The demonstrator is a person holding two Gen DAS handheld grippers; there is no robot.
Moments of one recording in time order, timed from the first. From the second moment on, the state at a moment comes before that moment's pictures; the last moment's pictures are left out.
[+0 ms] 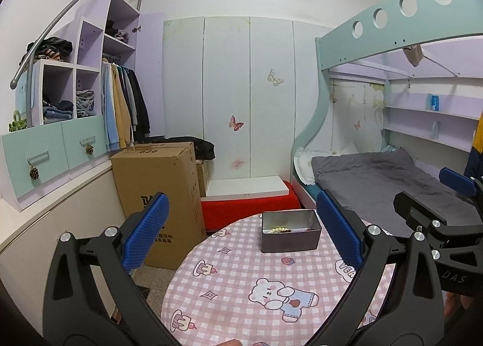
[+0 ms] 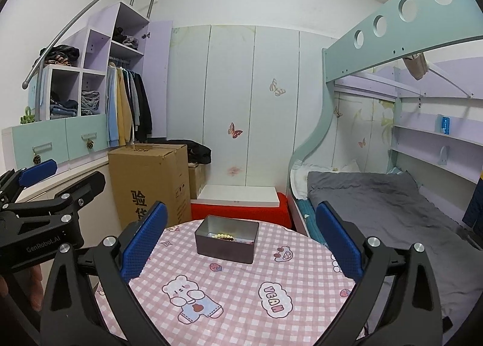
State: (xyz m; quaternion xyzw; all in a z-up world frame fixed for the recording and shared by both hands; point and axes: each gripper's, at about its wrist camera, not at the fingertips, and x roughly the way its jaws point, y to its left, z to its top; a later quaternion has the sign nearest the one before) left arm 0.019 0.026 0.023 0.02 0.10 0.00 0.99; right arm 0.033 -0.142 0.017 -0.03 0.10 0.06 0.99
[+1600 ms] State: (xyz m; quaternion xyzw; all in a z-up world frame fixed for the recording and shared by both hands) left arm 0.029 0.022 0.020 0.03 0.11 -0.01 0.99; right arm 0.036 -0.143 0.009 -0.03 0.11 0.06 0.99
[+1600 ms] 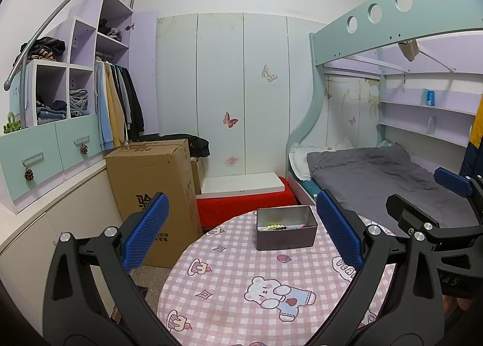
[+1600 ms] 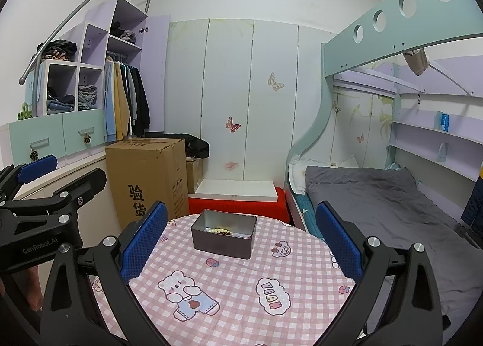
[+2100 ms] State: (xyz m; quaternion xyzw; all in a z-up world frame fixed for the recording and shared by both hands) left arm 0.031 0.024 0.018 0.03 0.11 -0.01 0.99; right arm 0.039 -0.143 0.005 -0.02 0.12 0.06 0.99
